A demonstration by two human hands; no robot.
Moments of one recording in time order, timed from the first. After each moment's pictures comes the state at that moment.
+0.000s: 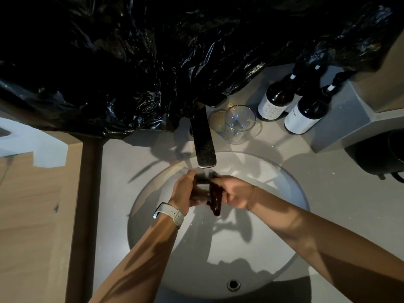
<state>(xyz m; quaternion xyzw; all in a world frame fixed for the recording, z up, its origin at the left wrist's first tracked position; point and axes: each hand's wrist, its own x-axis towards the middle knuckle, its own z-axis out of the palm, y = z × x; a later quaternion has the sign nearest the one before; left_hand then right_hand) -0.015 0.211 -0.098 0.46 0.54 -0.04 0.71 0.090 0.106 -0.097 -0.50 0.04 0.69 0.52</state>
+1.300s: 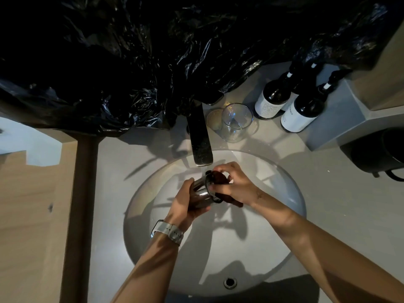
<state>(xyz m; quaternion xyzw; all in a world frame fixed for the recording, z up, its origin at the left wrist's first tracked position) -0.033 0.182 -0.092 0.35 0.54 -0.02 0.77 0.099 0.080 -0.090 -0.77 -0.24 0.43 0.42</state>
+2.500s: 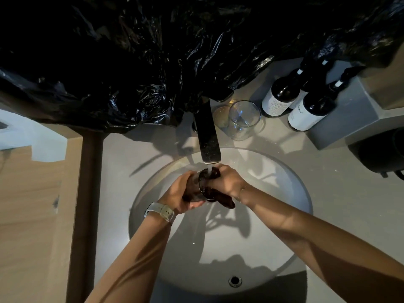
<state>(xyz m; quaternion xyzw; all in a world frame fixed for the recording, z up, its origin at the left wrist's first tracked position) -0.025 0.224 -0.095 0.36 0.52 -0.12 0.77 0.085 0.123 -0.103 -0.82 -0.21 0.45 0.28</state>
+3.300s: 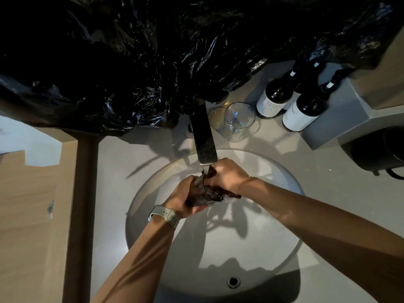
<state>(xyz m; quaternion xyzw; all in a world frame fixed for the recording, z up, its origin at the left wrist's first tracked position) -0.021 0.210 -0.099 0.33 0.54 -0.13 0.77 0.101 0.121 -0.074 -0.81 -0.37 0.38 0.24</state>
